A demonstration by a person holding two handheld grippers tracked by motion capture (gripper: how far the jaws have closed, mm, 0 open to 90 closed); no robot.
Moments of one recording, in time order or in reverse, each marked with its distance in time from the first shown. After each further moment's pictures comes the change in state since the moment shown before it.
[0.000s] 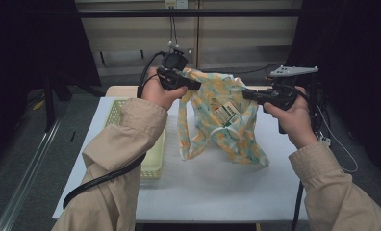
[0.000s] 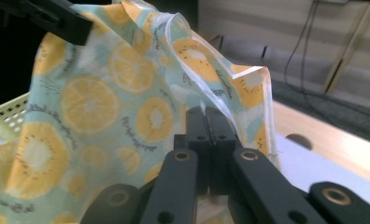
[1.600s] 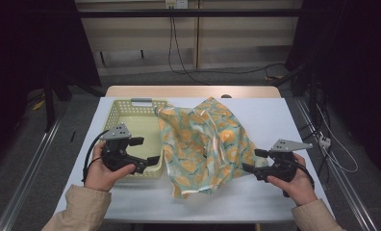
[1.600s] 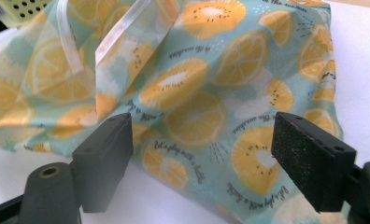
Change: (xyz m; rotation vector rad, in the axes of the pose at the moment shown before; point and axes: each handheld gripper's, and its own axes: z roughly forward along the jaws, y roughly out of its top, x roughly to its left) left arm 0.028 -0.221 -0.061 -0.121 -0.043 0.060; right arm 0.034 -0.176 -0.017 0.101 0.044 0.027
